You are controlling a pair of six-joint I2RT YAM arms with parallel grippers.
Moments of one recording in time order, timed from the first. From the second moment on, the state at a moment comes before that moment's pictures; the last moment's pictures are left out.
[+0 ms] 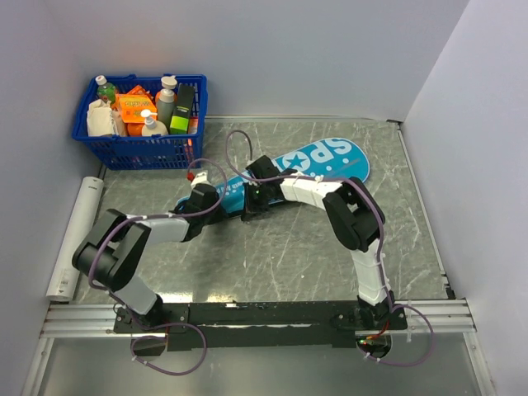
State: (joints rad) left arm -0.50 1.61 0.64 0.28 -0.16 -0.69; right arm 0.68 2.10 1.46 -0.39 -0.35 0.61
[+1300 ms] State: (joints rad) left arm -0.56 1.01 0.39 -0.14 -0.16 -0.77; right arm 0.59 1.50 0.75 -0.25 -0.31 0.56
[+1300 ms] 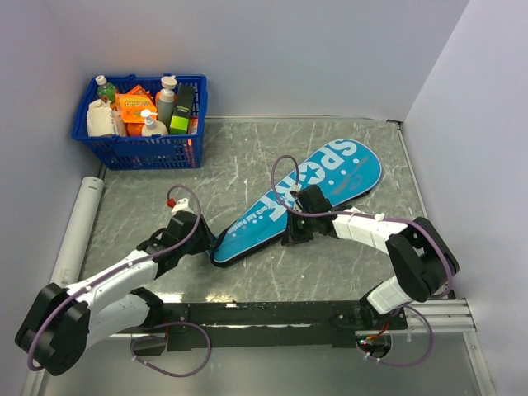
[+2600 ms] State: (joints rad) left arm -0.61 0.94 0.27 -0.07 -0.15 -0.80; right arm 1.08 1.86 1.13 -0.27 -0.33 0.84
